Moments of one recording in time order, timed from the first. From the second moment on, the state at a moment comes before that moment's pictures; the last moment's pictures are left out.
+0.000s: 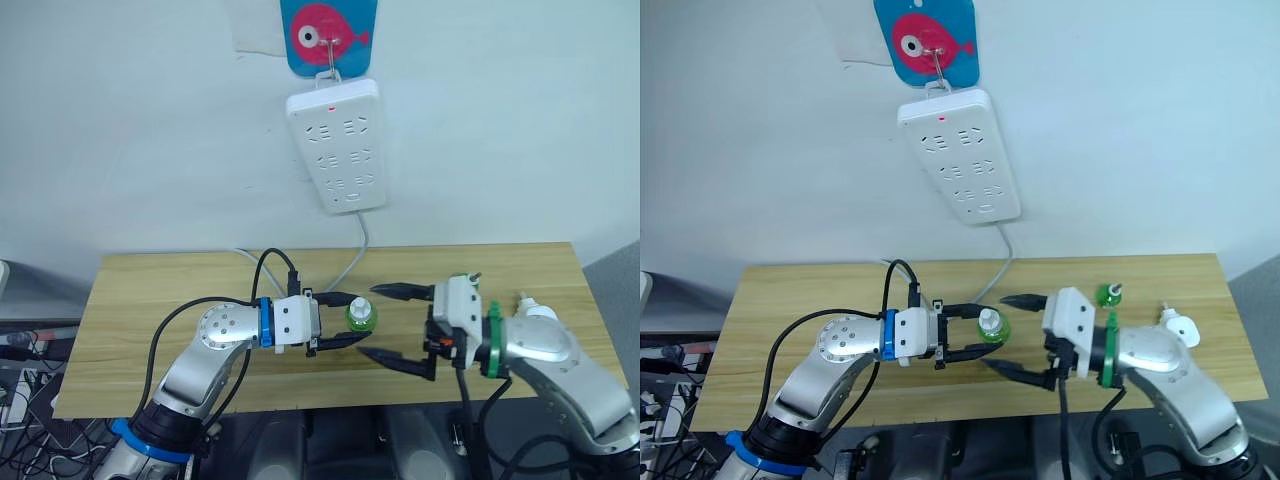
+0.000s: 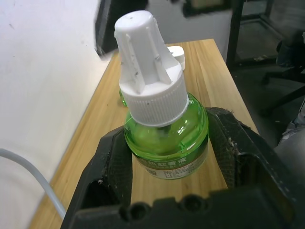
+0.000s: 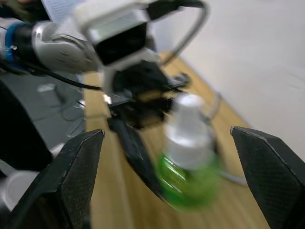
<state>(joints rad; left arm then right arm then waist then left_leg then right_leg) -0.23 0.50 -0.27 -0.22 -0.27 0.10 -1.02 -0.13 -0.57 0.22 -0.64 0.40 0.43 0.82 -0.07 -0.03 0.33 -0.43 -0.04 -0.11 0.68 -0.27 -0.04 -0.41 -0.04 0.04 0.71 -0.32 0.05</state>
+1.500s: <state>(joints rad) -0.18 0.53 -0.27 -0.28 -0.26 0.09 -1.03 -0.11 -0.61 0.18 -0.63 0.36 0.44 0.76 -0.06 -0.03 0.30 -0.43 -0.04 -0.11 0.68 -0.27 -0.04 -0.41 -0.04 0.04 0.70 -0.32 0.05</state>
